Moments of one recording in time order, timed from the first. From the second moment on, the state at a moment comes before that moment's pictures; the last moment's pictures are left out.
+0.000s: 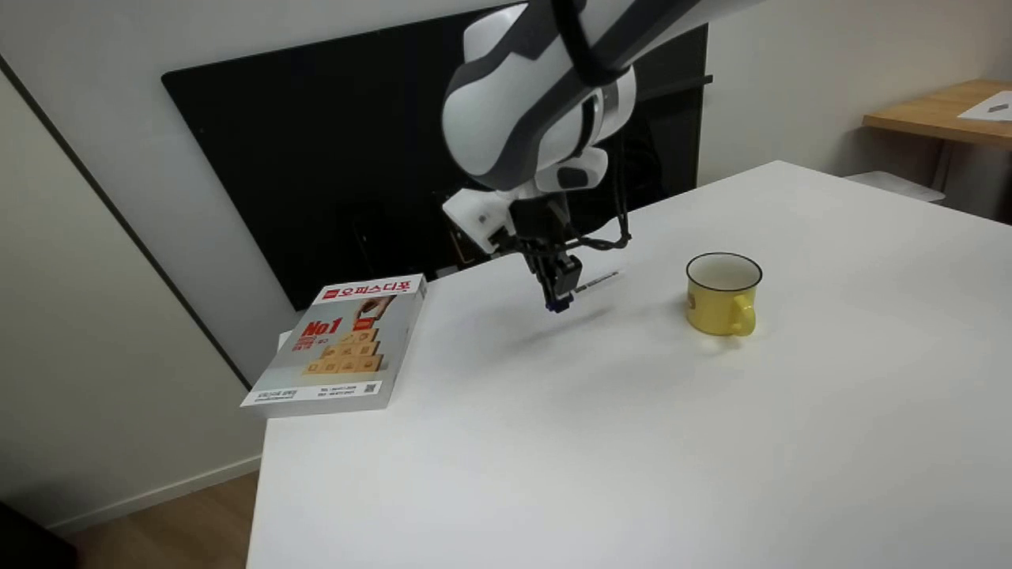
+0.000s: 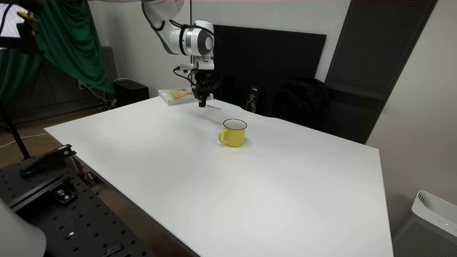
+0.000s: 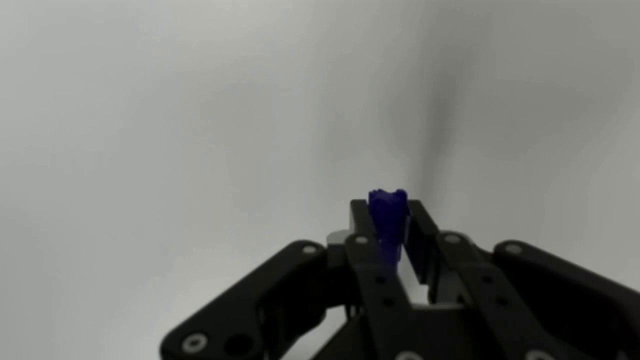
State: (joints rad) arm 0.35 1.17 -0.02 -0.96 0.01 2.09 1.81
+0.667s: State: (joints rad) arm 0.23 1.12 -0.02 -0.90 0.12 1.98 1.80
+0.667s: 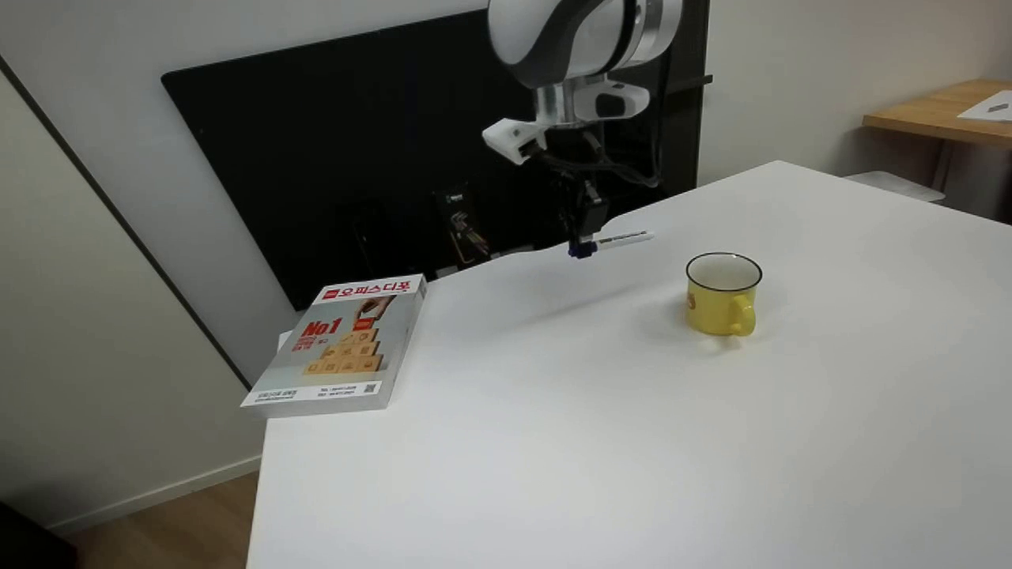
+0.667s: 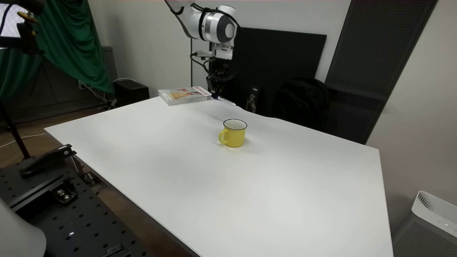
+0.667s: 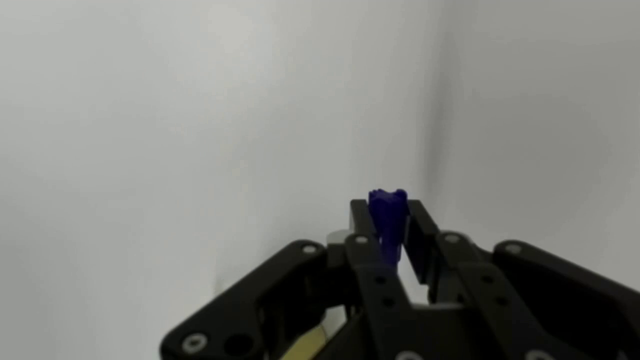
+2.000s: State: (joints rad) arm 0.02 0.92 0.03 -1.22 0.37 2.03 1.75
